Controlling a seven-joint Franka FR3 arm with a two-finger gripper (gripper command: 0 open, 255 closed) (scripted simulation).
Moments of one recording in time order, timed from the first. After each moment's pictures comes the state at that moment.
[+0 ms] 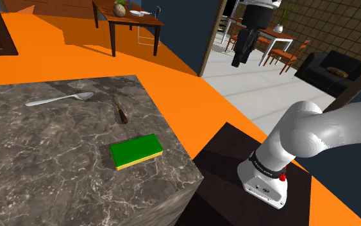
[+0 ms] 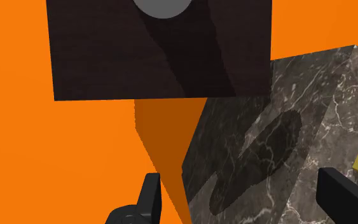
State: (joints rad) arm 0.01 -0.81 0.01 -2.34 0.10 1.43 0.00
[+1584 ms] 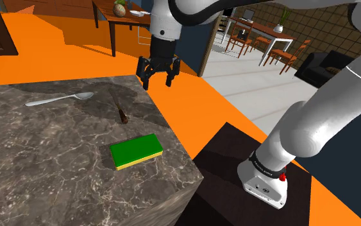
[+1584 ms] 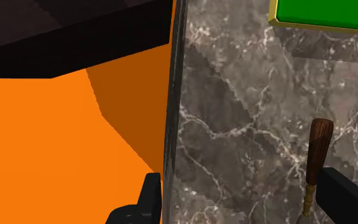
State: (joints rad) arm 0.01 -0.16 0.36 -2.13 0.18 1.95 0.55
